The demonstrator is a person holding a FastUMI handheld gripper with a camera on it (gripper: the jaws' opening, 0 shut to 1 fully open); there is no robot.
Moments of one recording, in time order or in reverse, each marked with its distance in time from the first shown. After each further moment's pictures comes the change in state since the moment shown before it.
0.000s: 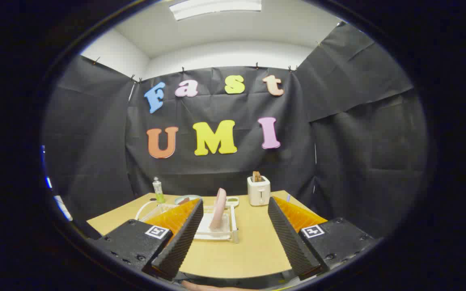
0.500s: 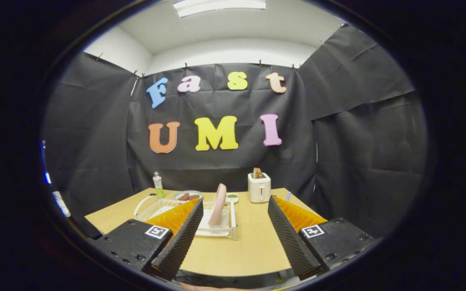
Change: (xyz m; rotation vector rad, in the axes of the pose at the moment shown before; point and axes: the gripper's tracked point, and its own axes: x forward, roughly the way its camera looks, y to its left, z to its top) arm 0.005 -0.002 -0.012 -0.021 0.029 0.007
